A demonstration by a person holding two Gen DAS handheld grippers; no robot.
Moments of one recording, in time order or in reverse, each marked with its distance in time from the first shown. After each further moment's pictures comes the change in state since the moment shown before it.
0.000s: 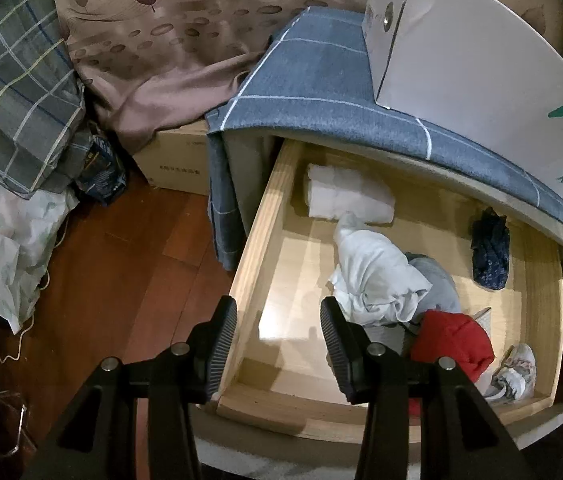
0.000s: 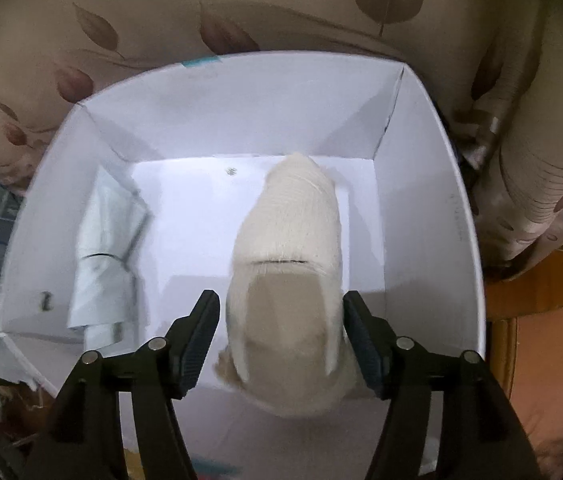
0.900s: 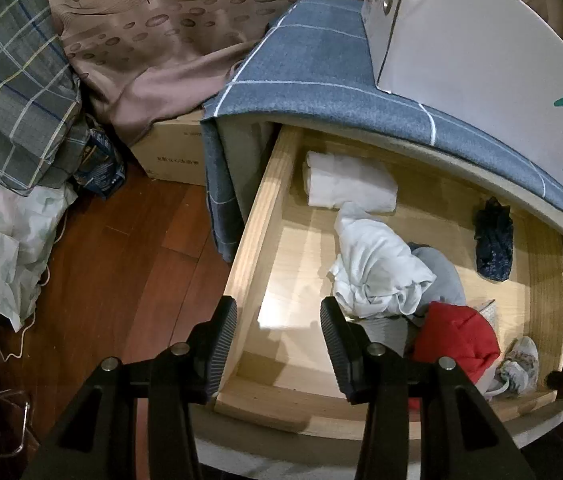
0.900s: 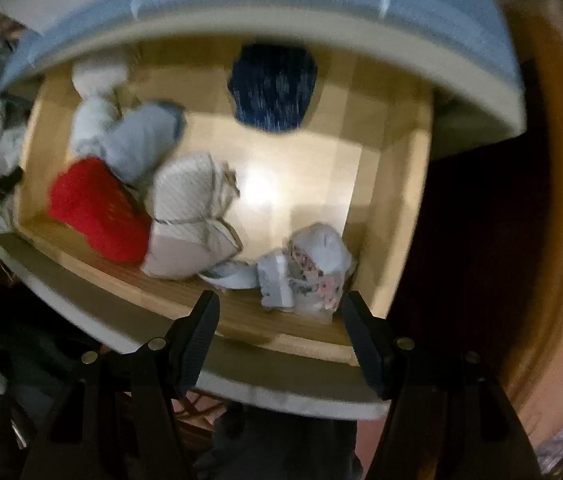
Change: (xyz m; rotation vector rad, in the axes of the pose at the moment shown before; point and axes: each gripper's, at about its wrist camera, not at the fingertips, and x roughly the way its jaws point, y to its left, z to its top) left arm 0.006 -0.003 0.000 0.009 0.043 0.002; right arm 0.039 -0.036 -0.220 -0.133 0.509 -0.012
